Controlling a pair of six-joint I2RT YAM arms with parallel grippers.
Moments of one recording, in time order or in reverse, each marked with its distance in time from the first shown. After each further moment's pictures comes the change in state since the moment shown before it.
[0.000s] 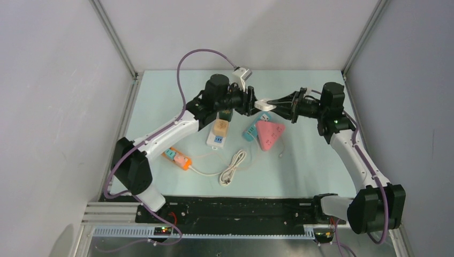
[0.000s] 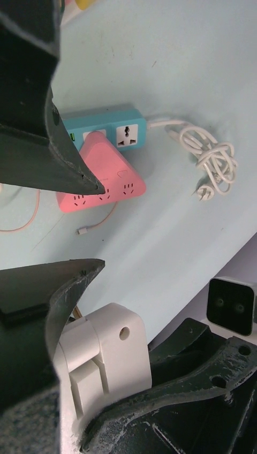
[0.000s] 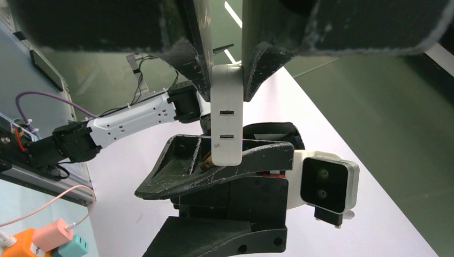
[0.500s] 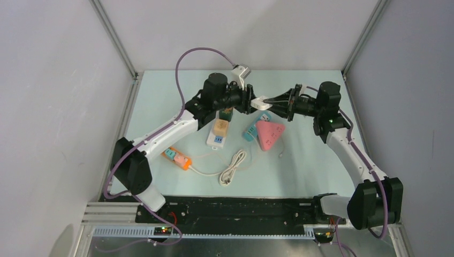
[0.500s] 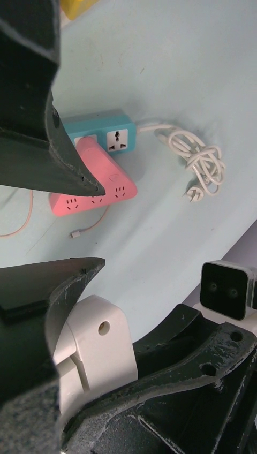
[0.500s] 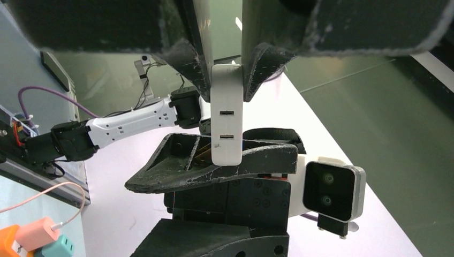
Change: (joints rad) left arm 0.007 -0.002 0.000 0.034 0.013 0.016; right arm 0.044 0.044 -0.011 0.162 -0.005 0.050
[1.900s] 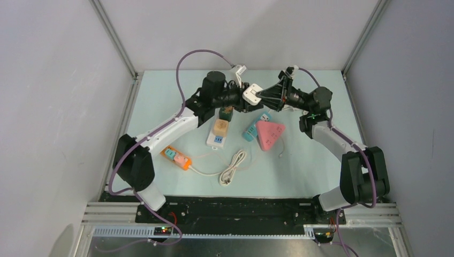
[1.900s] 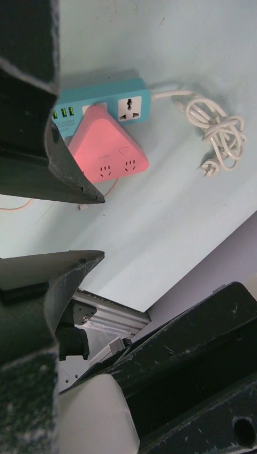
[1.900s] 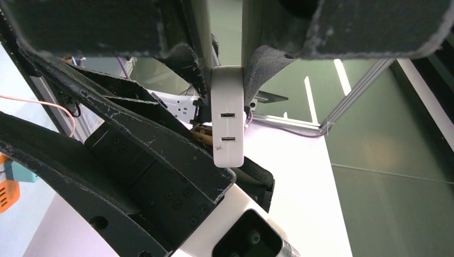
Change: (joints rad) left arm 0.045 0.035 0.004 0.018 0.129 -0.139; right arm 0.074 0.234 -0.045 0.874 0.021 0.085
